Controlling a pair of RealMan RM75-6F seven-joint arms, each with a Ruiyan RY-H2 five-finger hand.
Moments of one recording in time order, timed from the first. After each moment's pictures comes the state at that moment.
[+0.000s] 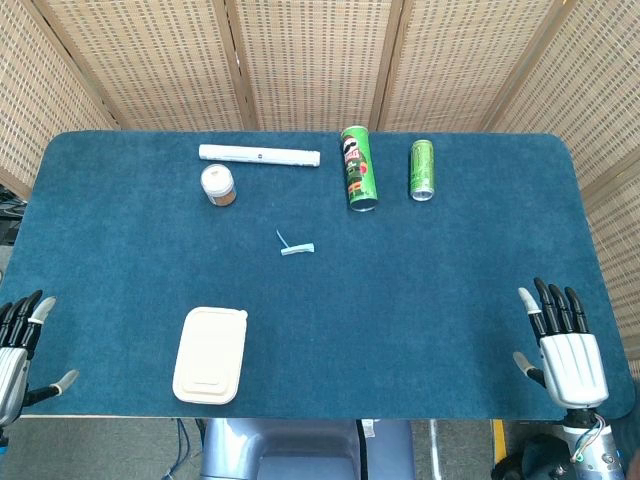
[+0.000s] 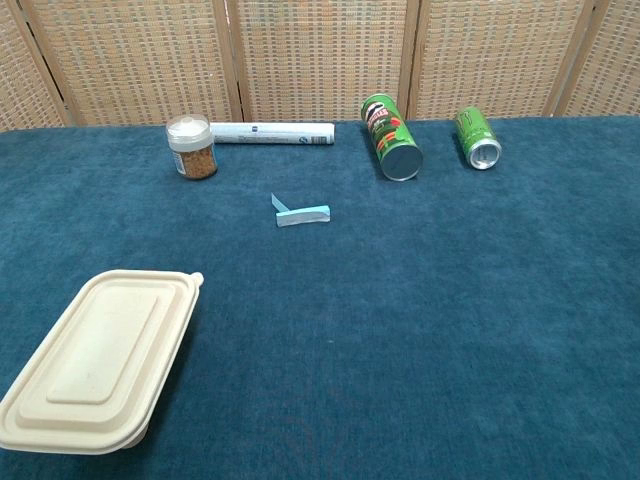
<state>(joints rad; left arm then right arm) 0.02 -1.11 0.02 -1.74 1.60 1.59 0.09 0.08 -1.26 0.06 -1.55 -1.64 1.60 -0.25</state>
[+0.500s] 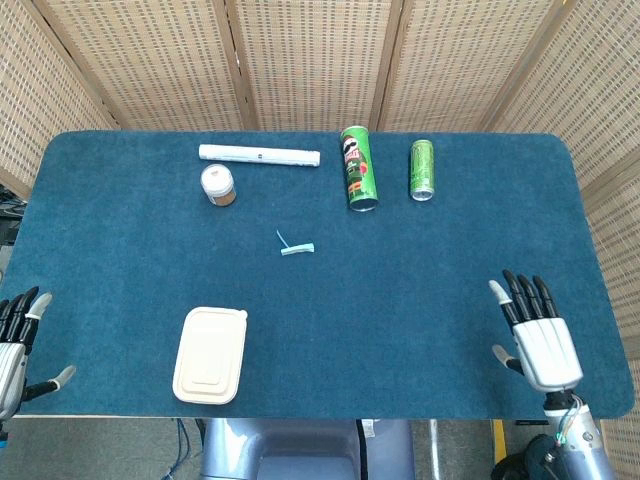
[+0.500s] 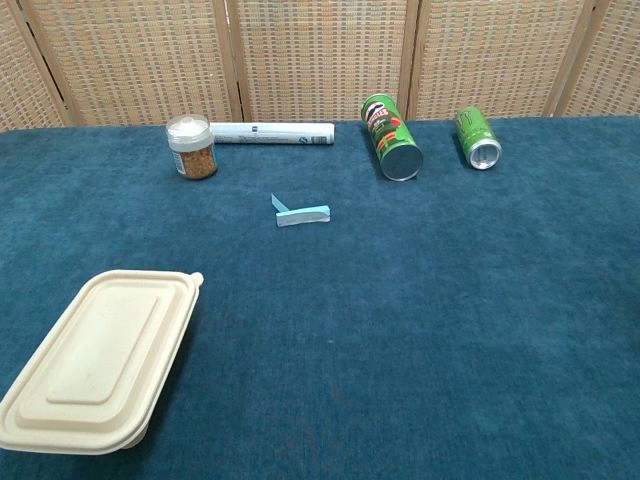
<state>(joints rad) 0.00 -1.11 -0.01 -1.74 1.56 1.57 0.11 0.18 -1.24 0.09 -1.61 -1.62 1.44 -0.28</state>
